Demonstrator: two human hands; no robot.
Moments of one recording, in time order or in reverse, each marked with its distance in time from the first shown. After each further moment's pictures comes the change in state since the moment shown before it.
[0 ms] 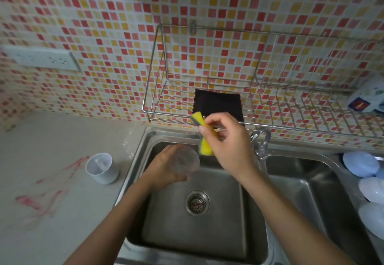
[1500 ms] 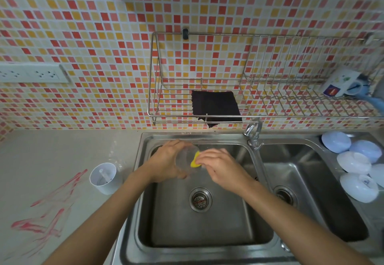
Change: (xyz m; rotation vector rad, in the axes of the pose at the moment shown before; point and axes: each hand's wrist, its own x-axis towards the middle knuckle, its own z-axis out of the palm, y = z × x) left_hand 0.006 0.004 -0.049 0.243 -0.272 0.178; right_hand -0.062 0.044 0.039 -0.453 -0.458 -0.156
